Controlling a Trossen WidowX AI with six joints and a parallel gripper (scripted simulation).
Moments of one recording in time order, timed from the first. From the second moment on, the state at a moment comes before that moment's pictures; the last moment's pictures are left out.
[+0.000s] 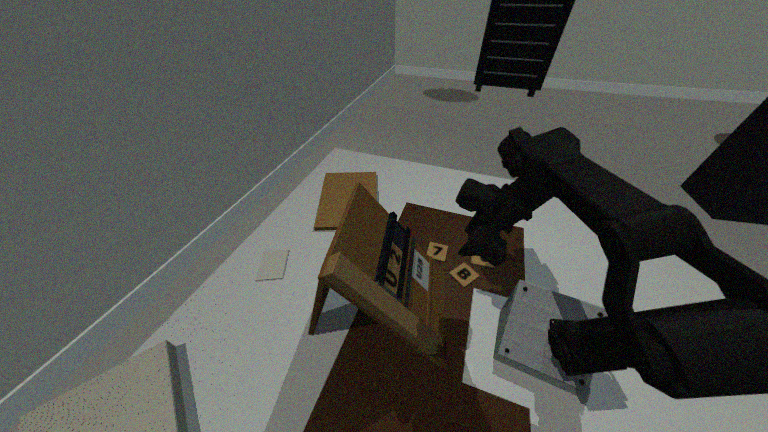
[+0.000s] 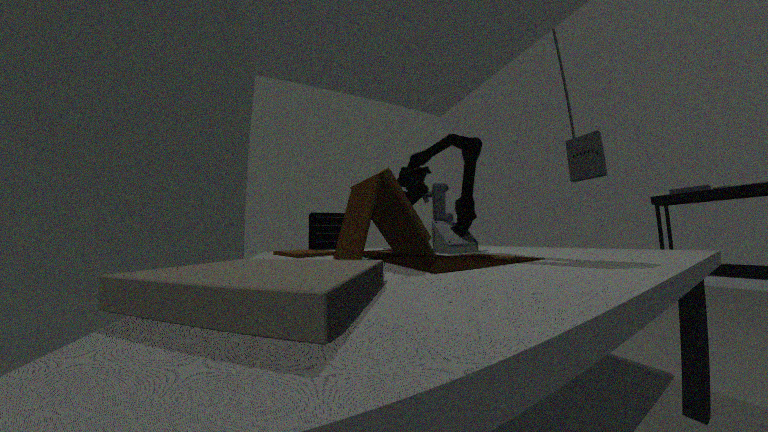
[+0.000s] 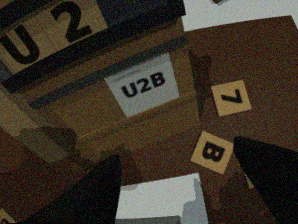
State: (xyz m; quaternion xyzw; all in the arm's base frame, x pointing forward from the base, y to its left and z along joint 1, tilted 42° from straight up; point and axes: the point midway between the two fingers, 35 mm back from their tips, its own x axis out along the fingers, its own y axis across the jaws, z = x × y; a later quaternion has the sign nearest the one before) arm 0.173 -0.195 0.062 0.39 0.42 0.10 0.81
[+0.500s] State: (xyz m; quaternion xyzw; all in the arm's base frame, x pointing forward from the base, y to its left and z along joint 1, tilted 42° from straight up) arm 0.179 -0.187 0.003 0.64 0.51 -0.08 0.57
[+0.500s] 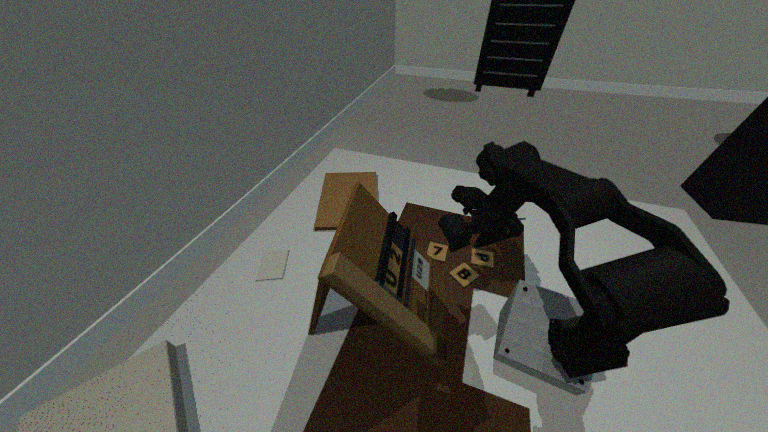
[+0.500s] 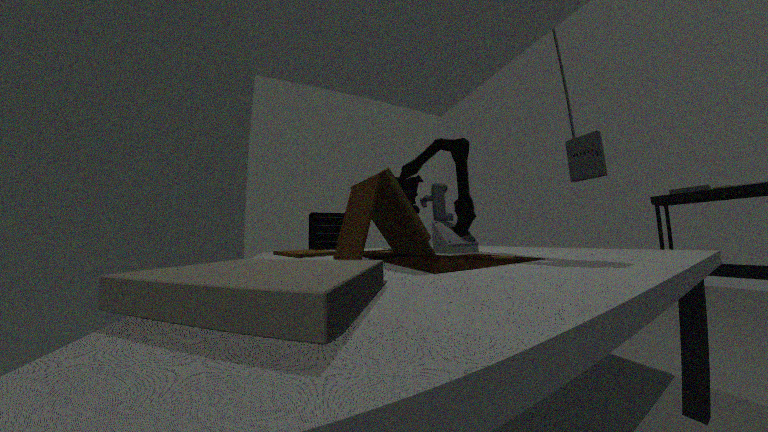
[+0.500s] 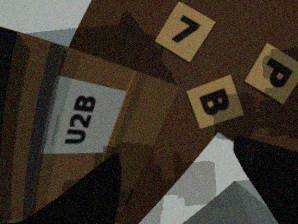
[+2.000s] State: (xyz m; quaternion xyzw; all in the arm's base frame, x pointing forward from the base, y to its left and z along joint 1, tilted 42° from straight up) arm 0.183 -0.136 -0.106 0.77 0.44 -0.46 0.06
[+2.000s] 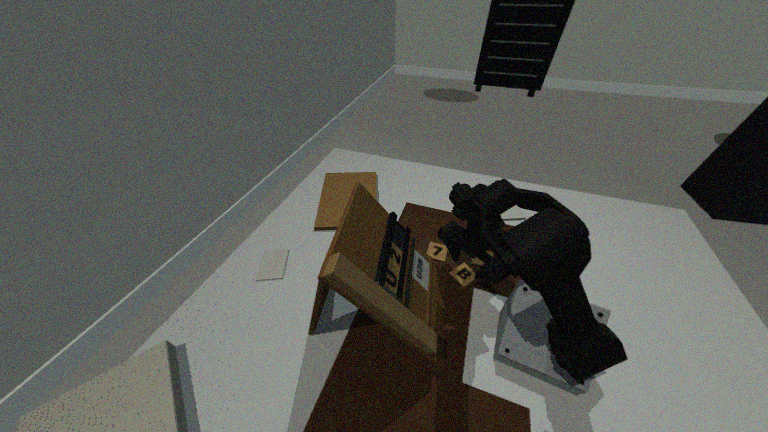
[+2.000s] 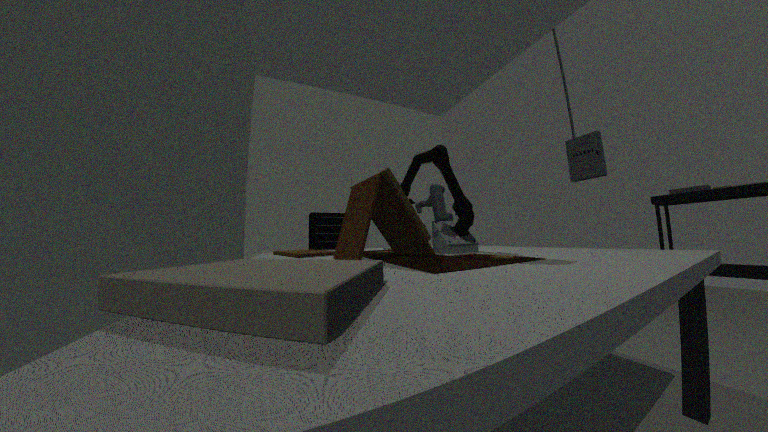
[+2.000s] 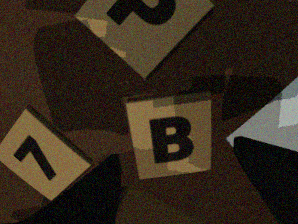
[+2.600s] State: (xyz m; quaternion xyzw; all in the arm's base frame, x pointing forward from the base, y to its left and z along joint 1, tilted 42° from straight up) arm 0.186 -0.132 -0.112 0.77 0.44 -0.46 0.06
